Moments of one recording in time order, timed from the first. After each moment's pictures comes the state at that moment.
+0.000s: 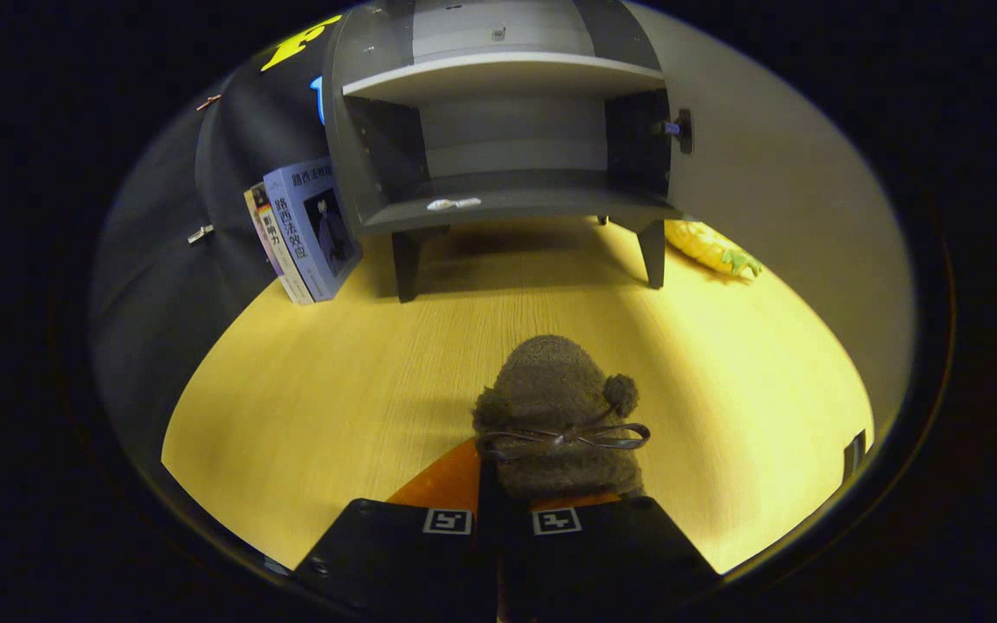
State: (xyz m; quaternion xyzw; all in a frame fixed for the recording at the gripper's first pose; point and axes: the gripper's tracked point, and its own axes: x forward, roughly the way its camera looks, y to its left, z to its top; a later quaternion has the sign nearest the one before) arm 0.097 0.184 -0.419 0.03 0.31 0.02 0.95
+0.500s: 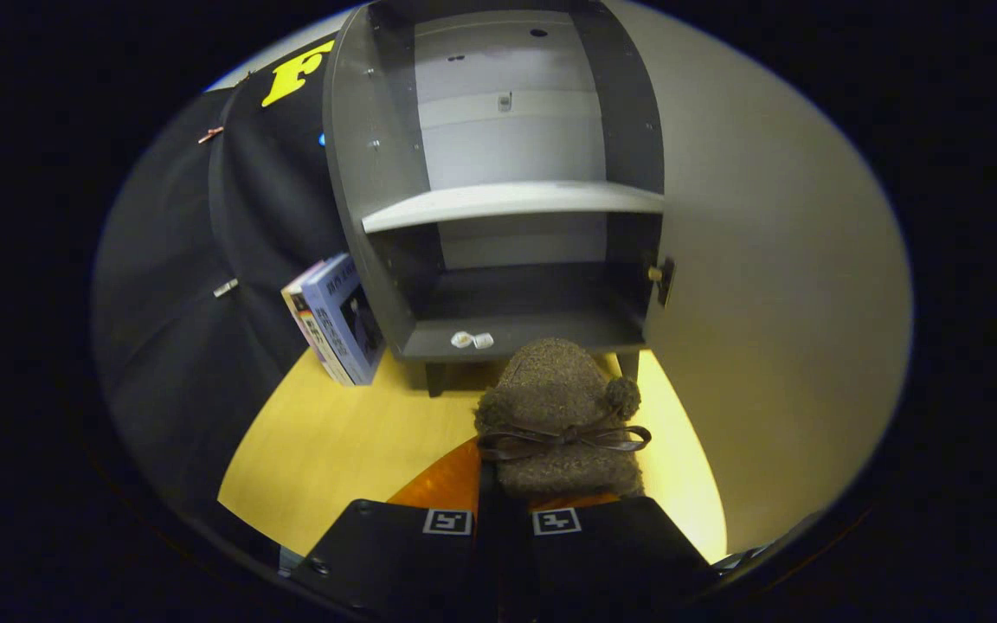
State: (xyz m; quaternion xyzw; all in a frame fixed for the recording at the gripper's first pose) arm 0.117 0.188 -0.238 0.04 0.26 0.05 0.96
